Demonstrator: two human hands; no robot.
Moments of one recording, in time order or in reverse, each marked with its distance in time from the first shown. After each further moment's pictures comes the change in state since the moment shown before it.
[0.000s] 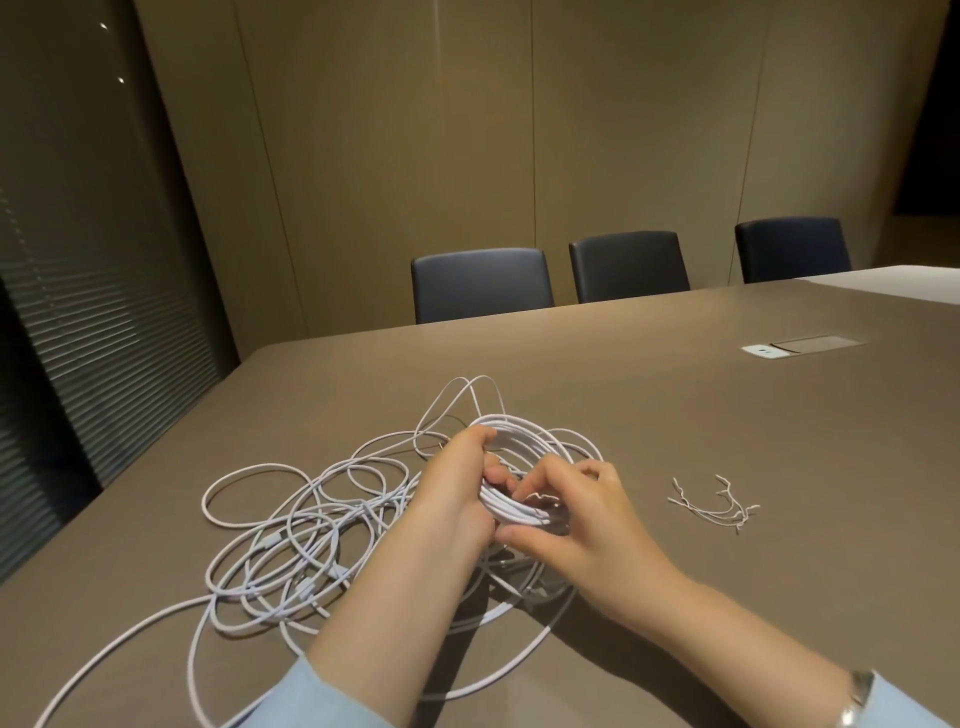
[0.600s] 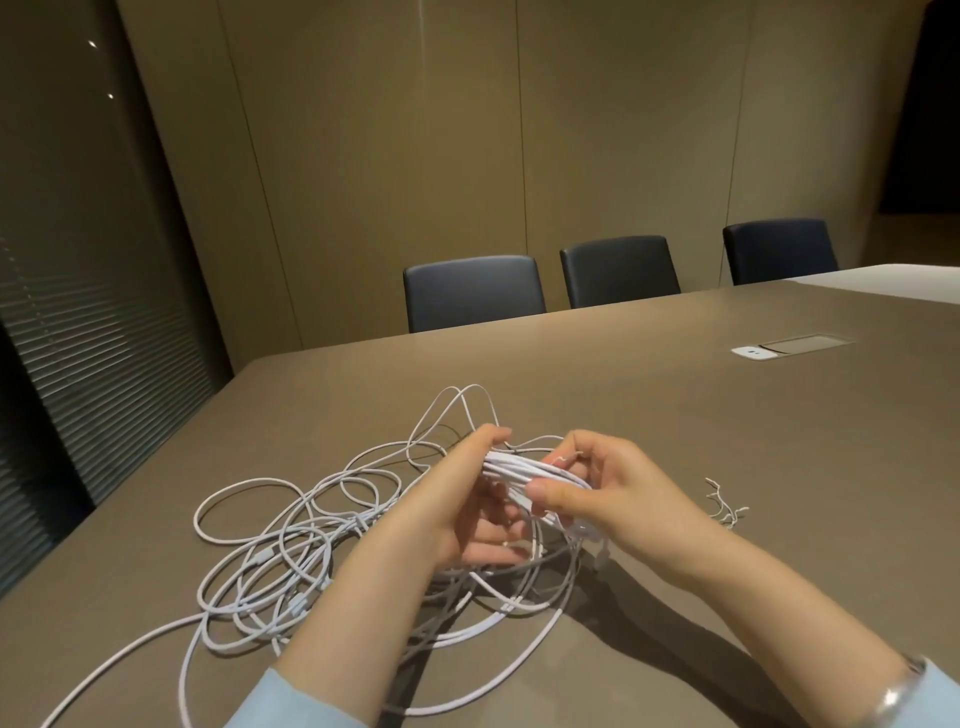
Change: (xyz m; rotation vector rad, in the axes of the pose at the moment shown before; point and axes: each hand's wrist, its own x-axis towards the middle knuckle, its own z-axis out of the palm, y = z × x) left_hand -0.004 0.006 -0.010 0.557 -0.183 -0.152; right_hand 0.015 -0.008 -0.041 0.686 -0.109 0.275
